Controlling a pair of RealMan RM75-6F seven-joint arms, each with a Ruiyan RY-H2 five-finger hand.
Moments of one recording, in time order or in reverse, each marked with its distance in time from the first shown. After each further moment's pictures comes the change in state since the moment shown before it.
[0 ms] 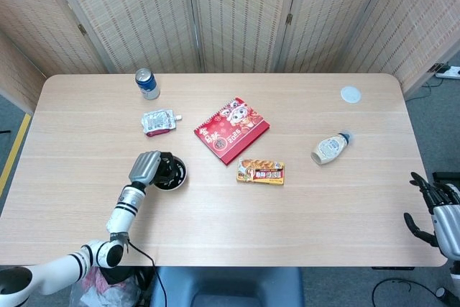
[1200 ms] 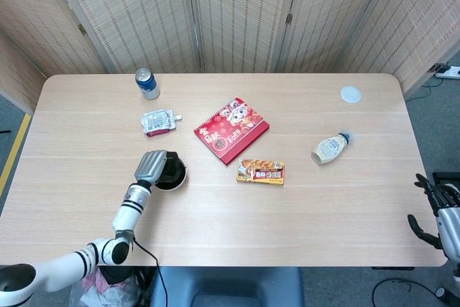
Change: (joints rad) left arm -0.029 -0.011 -0.025 -0.028 -0.058 -0.028 0.116; right arm -0.015 -0.003 0.000 0.013 0.006 0.014 0.015
